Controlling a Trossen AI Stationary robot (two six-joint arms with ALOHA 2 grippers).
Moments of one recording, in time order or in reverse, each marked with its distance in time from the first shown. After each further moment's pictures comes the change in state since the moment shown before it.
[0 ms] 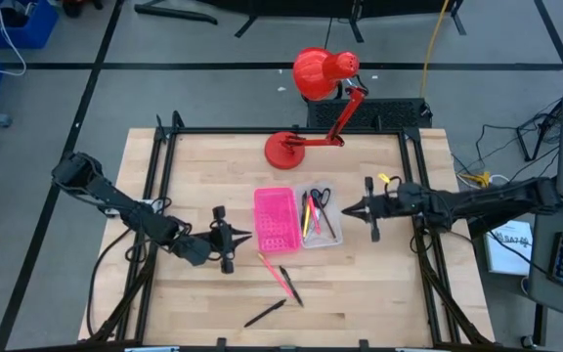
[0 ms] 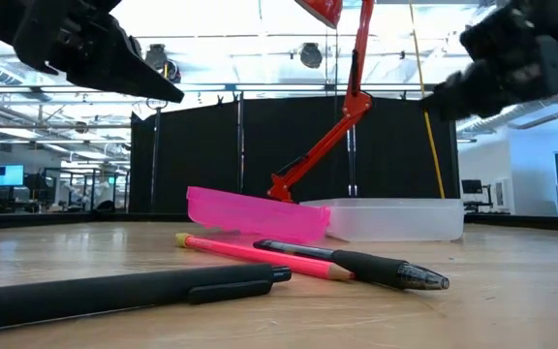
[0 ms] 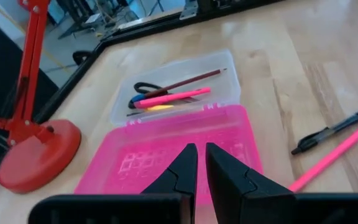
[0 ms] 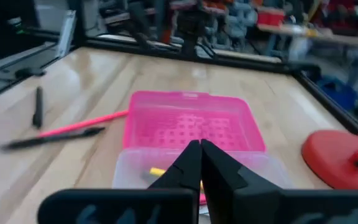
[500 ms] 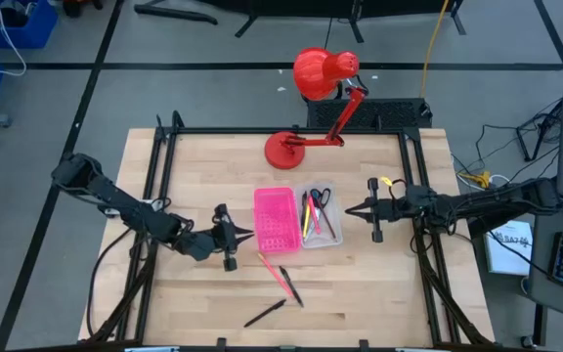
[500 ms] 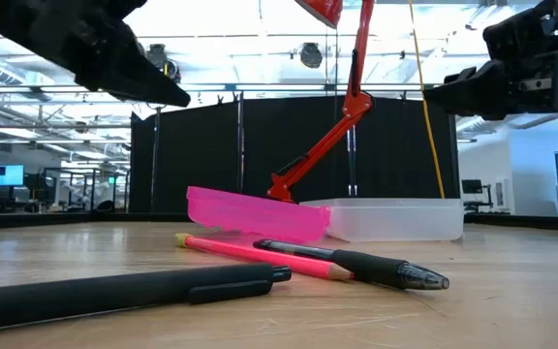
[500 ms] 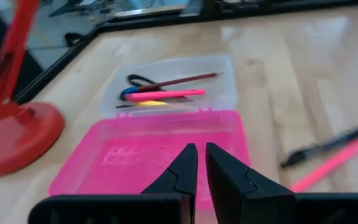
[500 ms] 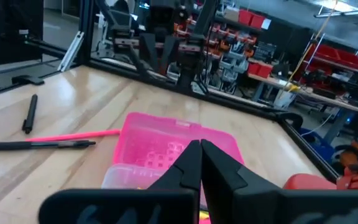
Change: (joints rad) left arm 0.043 0.005 0.000 0.019 0.061 -0.118; right arm -0.002 -0.009 -0.124 0.281 -0.024 -0.145
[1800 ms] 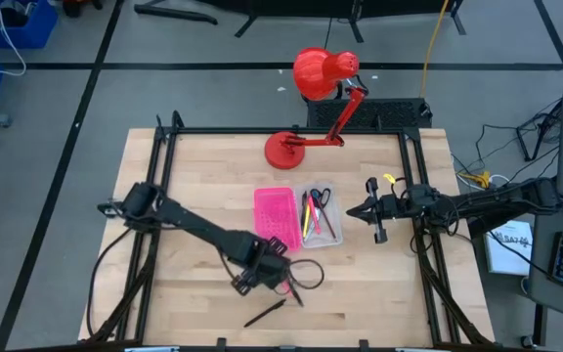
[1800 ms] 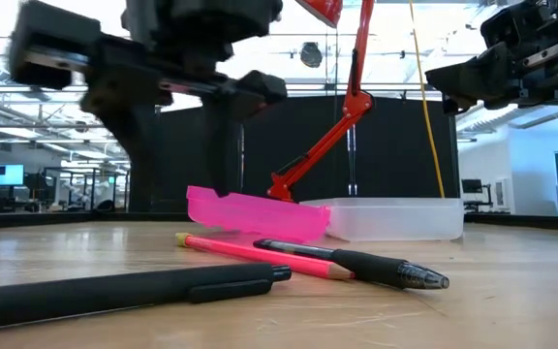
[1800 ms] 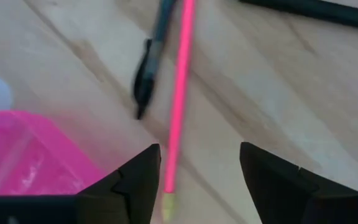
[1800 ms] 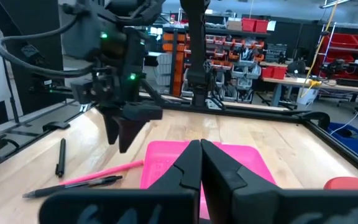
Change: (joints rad) left arm 0.110 0.673 0.904 -1.026 0.663 0.595; right arm 0.000 0.006 -0.001 0.085 -0.051 0.203
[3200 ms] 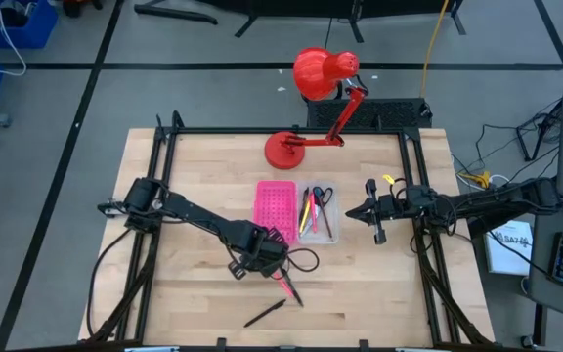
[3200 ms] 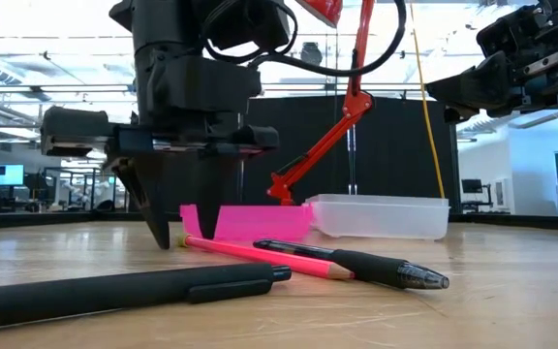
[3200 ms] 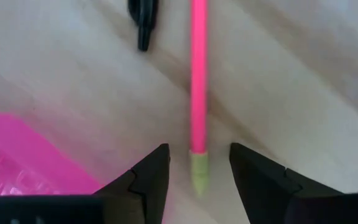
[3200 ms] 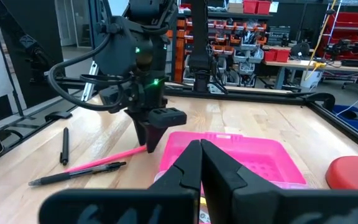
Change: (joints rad) left arm 0.084 0.000 -0.149 0.083 0.022 0.203; right arm 0.000 0.000 0.000 -0.060 0.003 0.031
